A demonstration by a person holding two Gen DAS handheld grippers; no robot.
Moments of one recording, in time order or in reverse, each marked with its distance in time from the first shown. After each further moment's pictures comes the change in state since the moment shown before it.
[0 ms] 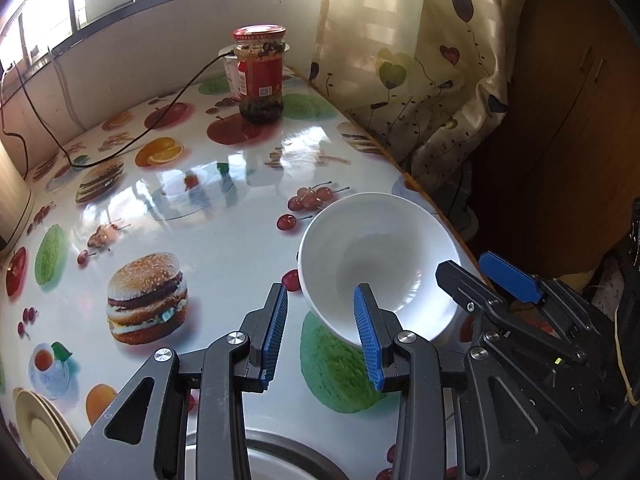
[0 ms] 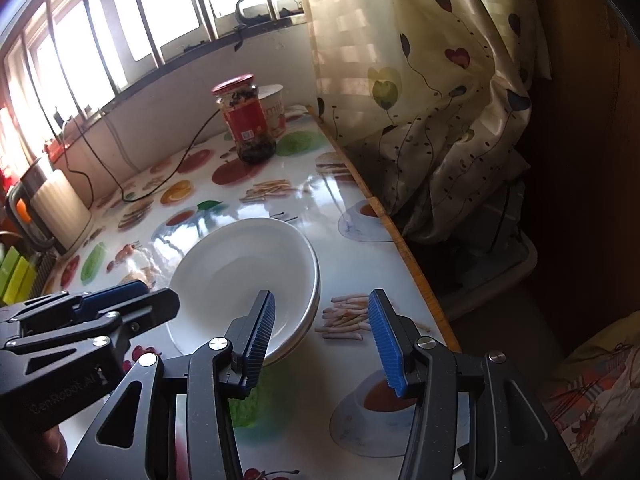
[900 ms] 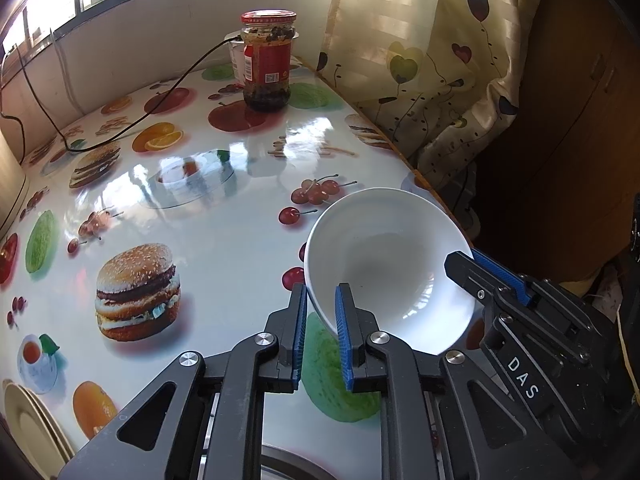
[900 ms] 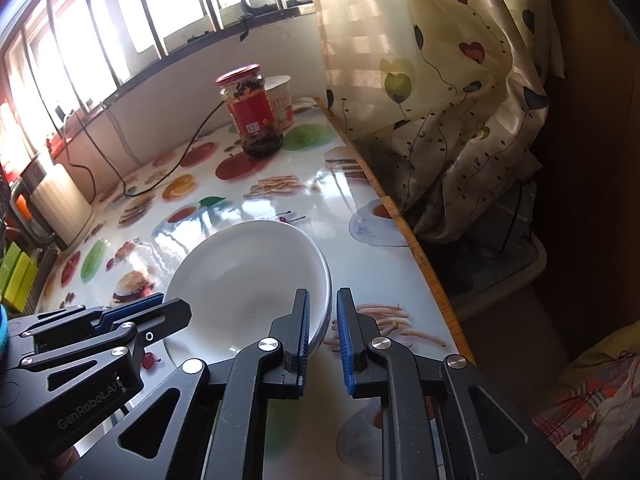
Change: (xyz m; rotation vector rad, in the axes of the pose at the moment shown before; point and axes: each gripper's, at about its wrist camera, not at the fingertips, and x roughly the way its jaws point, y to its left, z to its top) left arm 0.013 0.007 0.002 -0.043 0.022 -0.007; right arm 0.017 0.005 0.007 -0.011 0.027 0.025
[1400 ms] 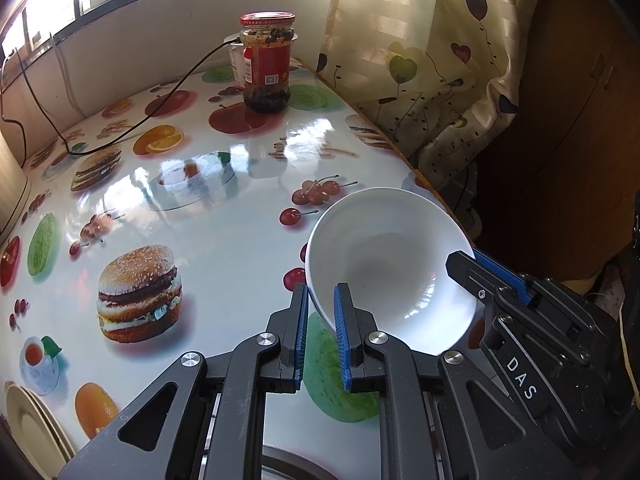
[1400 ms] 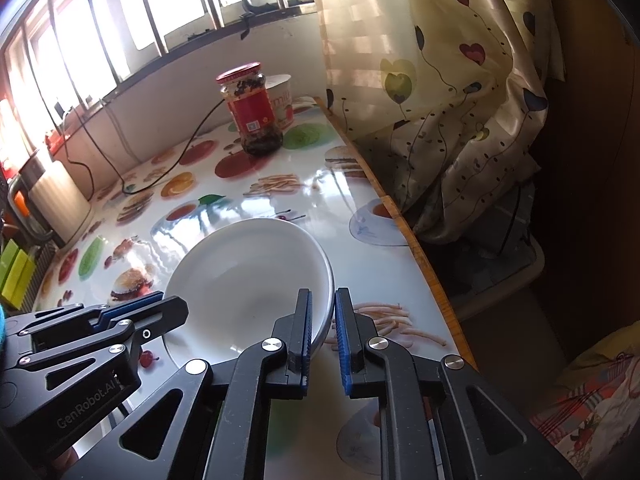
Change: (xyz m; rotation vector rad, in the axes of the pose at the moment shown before) left arm 0.000 -0.001 -0.001 0.010 -0.003 0.009; right arm 0.000 0.003 0.000 -0.014 0.002 -0.010
